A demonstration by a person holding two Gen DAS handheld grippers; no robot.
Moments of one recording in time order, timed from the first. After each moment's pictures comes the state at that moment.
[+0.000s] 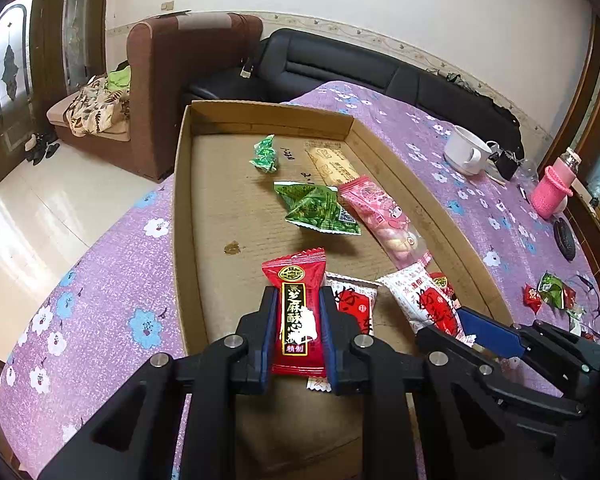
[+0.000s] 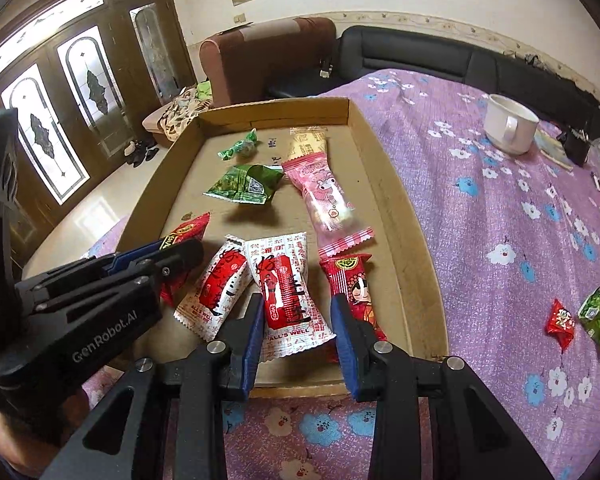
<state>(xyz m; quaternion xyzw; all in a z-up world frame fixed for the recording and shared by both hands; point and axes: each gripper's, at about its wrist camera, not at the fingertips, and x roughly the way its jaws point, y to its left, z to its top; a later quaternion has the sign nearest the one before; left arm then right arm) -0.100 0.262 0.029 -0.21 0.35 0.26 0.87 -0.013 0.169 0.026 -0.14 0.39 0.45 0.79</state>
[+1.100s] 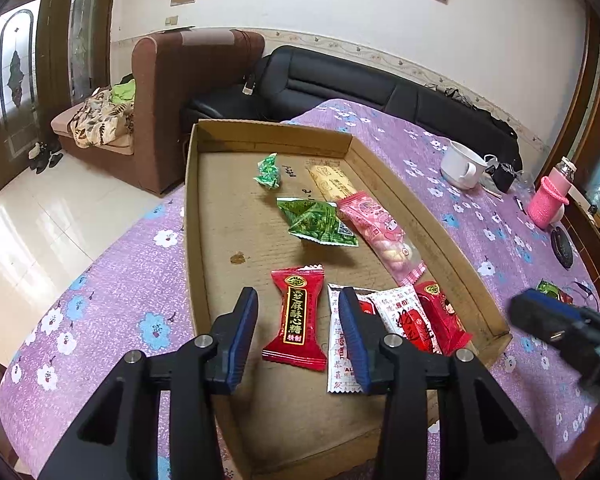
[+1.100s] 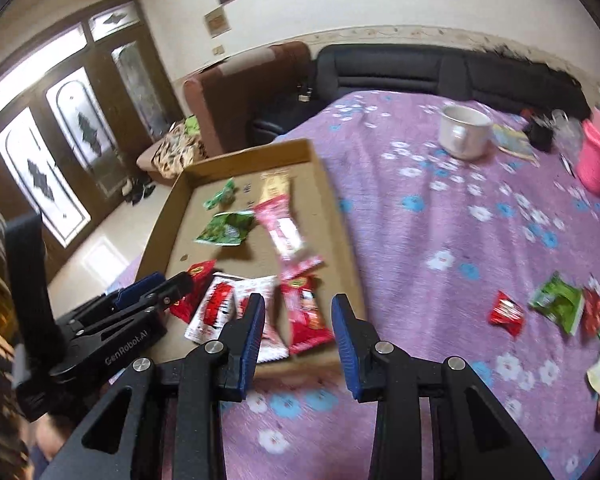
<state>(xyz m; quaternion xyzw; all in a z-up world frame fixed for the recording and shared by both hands) -0.111 0.256 0.036 -0.20 0.32 0.27 0.88 0.017 0.096 0.069 -0.05 0.40 0.43 0.81</state>
